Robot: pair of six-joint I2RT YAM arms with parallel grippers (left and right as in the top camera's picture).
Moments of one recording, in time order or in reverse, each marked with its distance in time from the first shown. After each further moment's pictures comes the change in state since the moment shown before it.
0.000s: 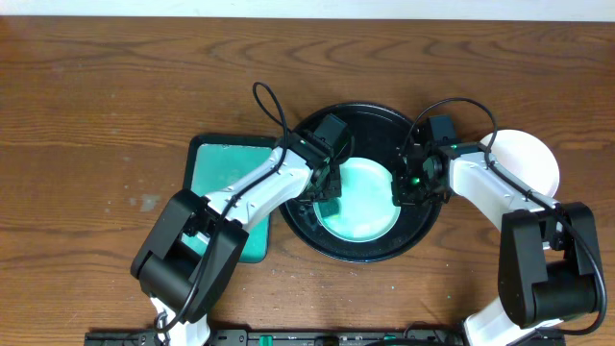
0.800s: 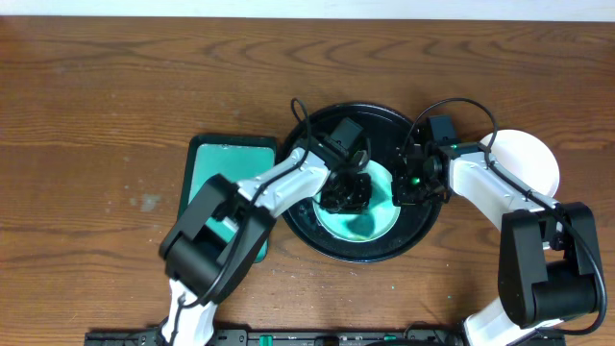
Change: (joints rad) left arm -0.048 0.116 0.046 0.093 0.428 0.029; right arm 0.000 0.000 0.000 -0.003 -0.004 0.000
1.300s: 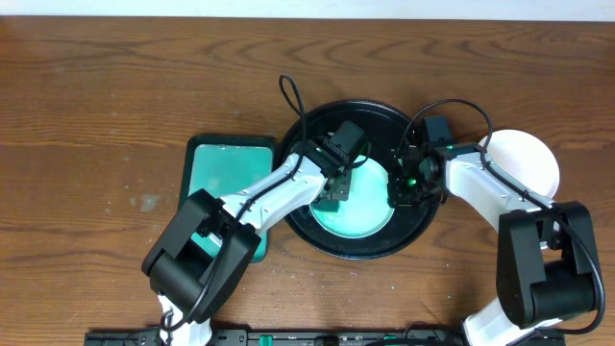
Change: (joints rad) left arm -0.019 -0.088 -0.031 0.001 -0.557 0.123; right arm 0.021 0.002 0.000 -0.003 -0.022 0.002
